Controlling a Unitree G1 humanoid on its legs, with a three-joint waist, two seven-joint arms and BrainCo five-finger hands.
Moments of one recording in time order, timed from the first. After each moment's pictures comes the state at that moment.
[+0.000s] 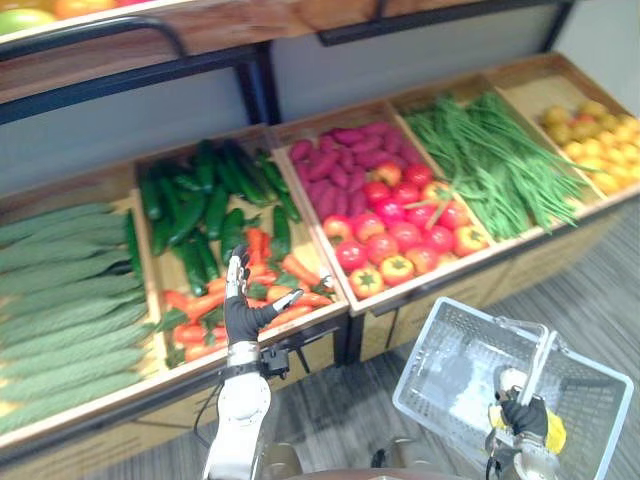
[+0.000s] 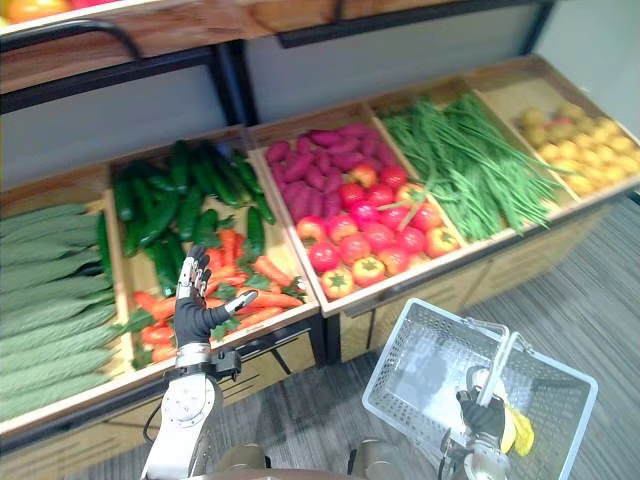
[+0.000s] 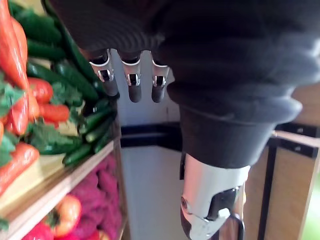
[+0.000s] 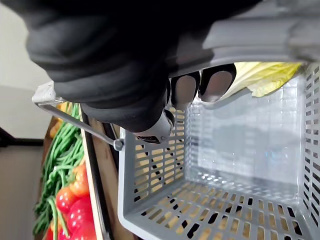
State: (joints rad) left arm 0.26 -0.05 -0.09 -0.27 0.14 -0.17 0.33; right arm 0.39 -0.01 -0.34 0.22 0.27 -0.06 -0.19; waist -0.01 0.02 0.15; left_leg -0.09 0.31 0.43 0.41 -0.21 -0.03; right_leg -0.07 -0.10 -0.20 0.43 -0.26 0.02
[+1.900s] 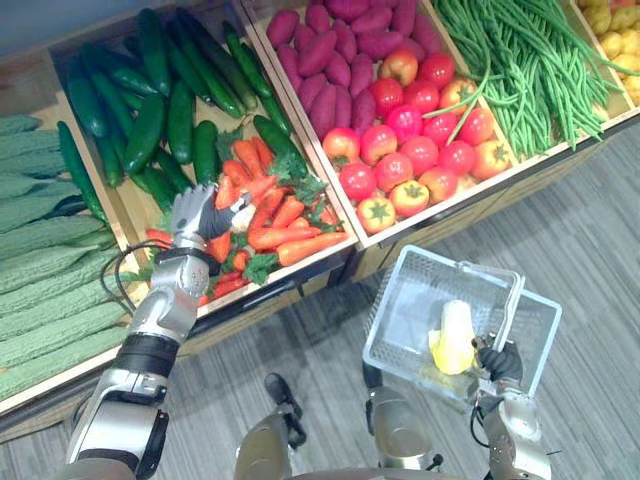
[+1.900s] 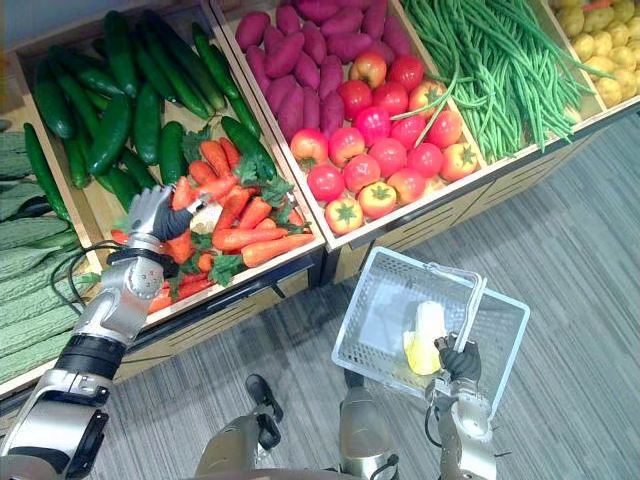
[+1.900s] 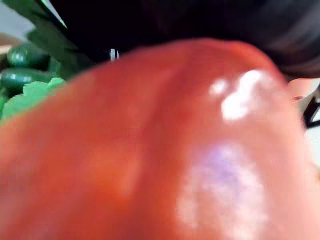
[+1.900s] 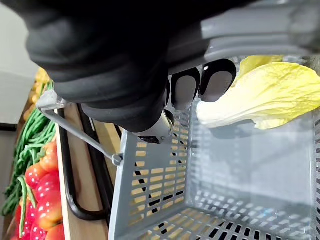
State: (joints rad) left arm -0.38 0.50 -0.02 0.16 0.70 -0.03 0.31; right arm 0.18 -0.05 -0.28 0.29 0.26 -0.11 -0.09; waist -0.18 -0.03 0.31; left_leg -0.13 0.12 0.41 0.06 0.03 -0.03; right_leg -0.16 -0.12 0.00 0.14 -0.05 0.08
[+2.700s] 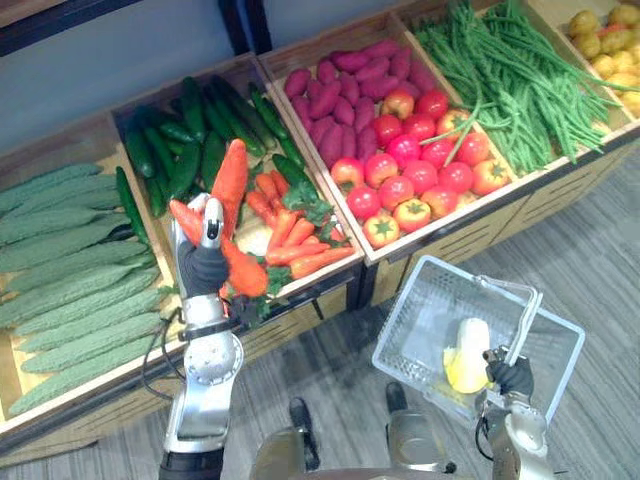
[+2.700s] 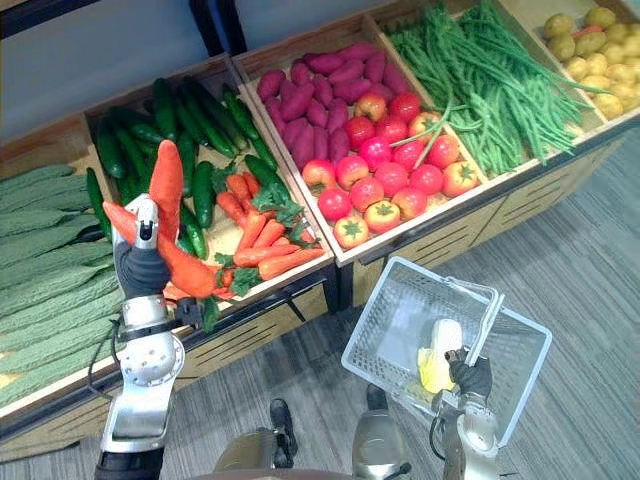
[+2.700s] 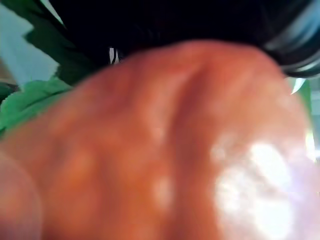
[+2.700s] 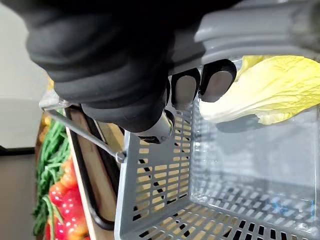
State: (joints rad) left arm 0.11 0.08 -0.11 -0.45 0.37 -0.19 0.37; right arm 0.27 0.01 -0.30 0.09 0.26 -0.11 -0.14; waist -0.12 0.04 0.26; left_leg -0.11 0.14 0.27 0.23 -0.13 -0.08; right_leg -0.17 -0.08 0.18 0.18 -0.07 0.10
